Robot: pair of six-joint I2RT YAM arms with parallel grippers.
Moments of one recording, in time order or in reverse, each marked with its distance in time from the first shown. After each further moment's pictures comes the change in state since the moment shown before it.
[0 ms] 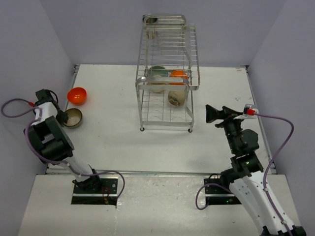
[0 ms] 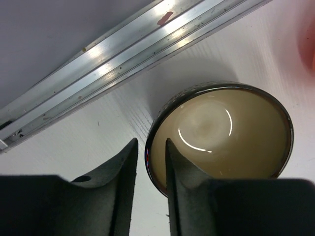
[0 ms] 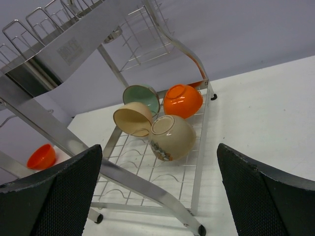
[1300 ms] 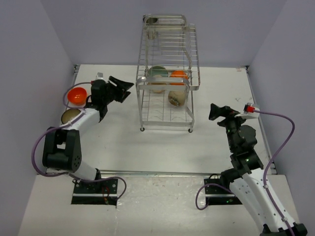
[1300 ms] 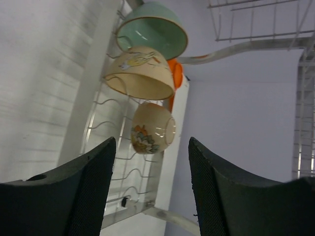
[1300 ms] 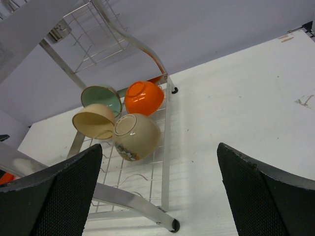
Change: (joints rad) left arm -0.684 -0.183 -0.258 0.837 0.491 -0.697; right arm 0.000 0.055 0.032 -0.081 0.163 -0.022
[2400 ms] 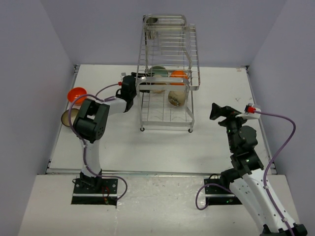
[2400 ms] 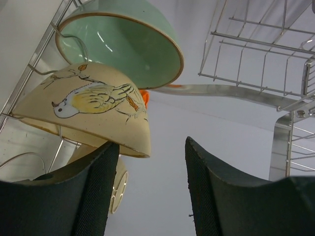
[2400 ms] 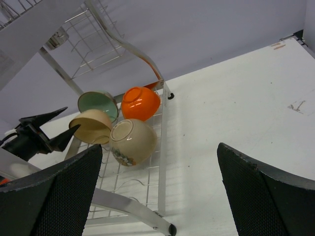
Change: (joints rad) left arm -0.247 0.527 0.318 0.361 -0.242 -0.502; right arm 0.000 -0.011 0.000 0.008 0.031 -0.021
